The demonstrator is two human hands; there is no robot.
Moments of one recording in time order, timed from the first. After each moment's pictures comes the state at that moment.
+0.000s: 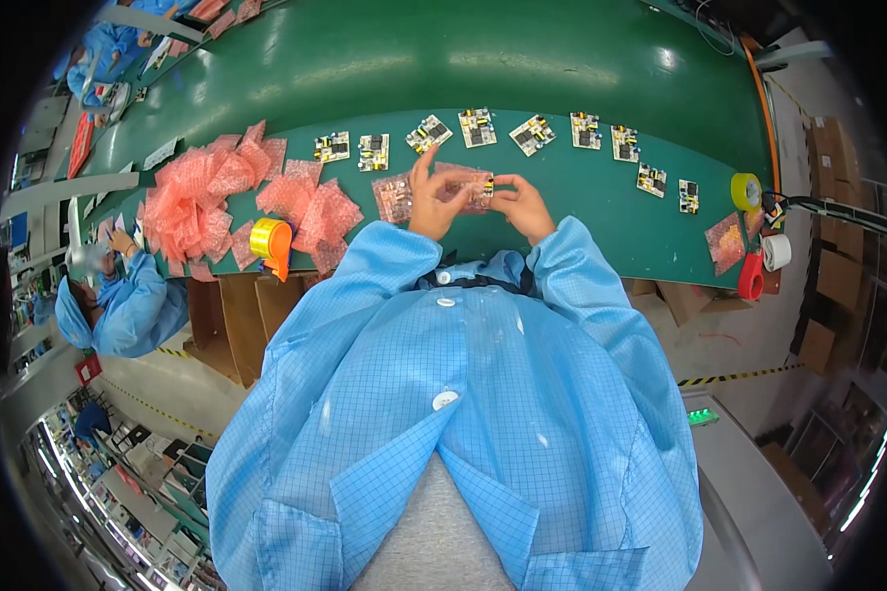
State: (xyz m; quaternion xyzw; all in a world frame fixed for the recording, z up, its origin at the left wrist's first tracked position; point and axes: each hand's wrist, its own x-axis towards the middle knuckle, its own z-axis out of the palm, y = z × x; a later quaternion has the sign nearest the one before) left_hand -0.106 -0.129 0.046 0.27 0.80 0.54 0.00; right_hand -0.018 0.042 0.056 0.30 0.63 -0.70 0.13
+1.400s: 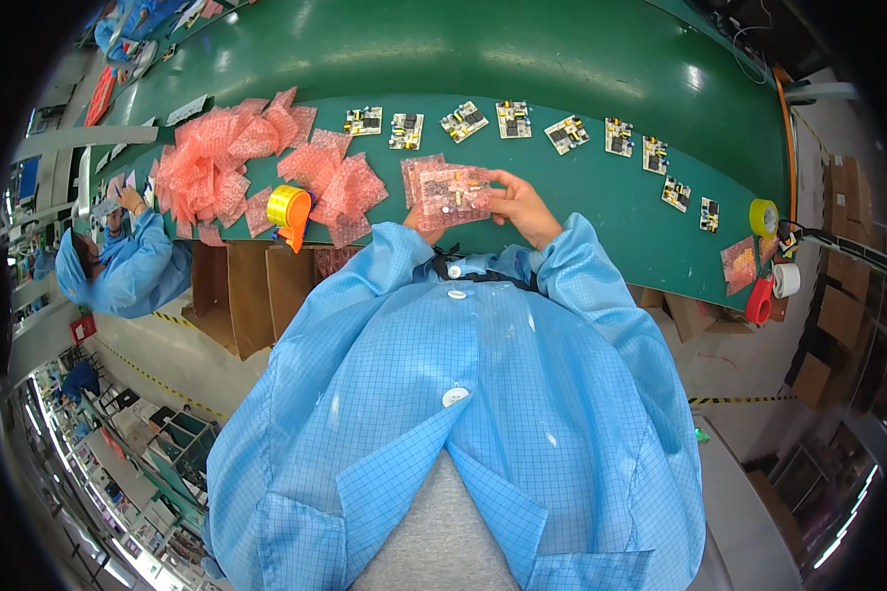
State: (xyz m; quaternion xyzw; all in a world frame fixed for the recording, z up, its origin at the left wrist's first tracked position) left_hand -0.097 -0.201 0.079 -0.03 0.34 0.80 0.49; right_hand -0.033 -0.010 0.082 0.14 0.53 -0.81 0.20
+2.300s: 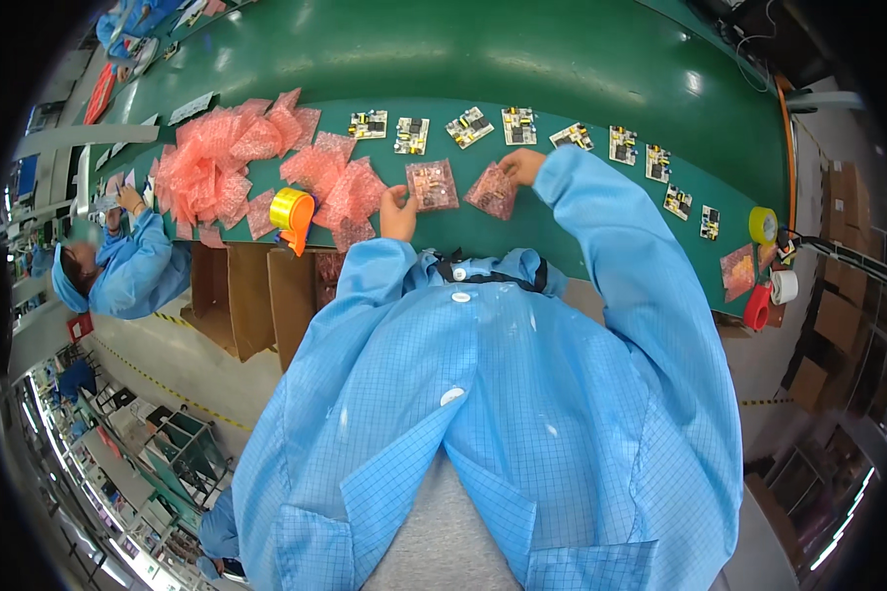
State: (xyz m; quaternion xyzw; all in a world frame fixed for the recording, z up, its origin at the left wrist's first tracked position) left_hand -0.116 -0.248 -0.046 -0.06 0.84 0.54 0.07; right_hand -0.128 0.087 -0.068 -0.03 0.69 -0.61 0.39
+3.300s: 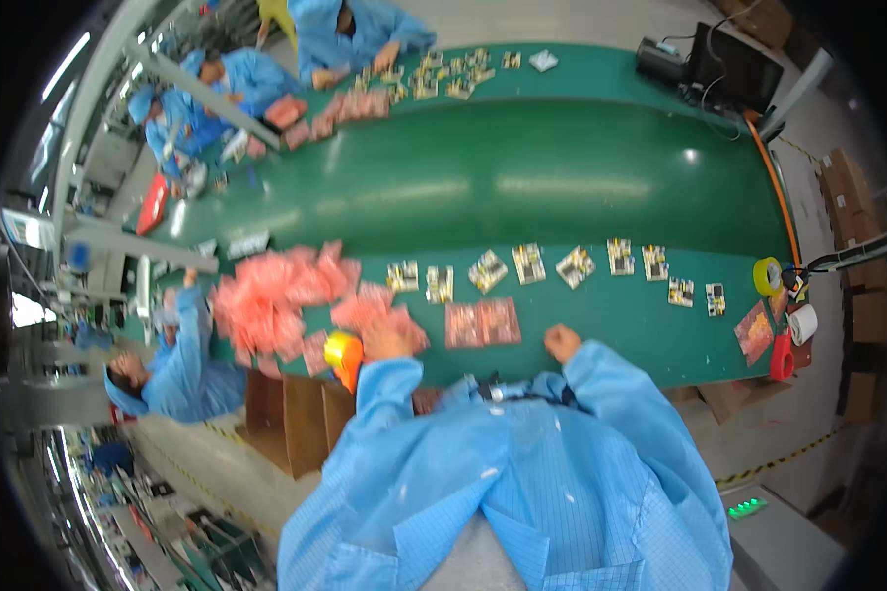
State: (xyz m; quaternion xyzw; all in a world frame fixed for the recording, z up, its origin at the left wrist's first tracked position) left_hand -0.182 -0.303 0.036 0.02 1.00 0.03 -0.07; right_hand 0.013 0.053 -0.142 0.23 0.72 -0.65 0.07
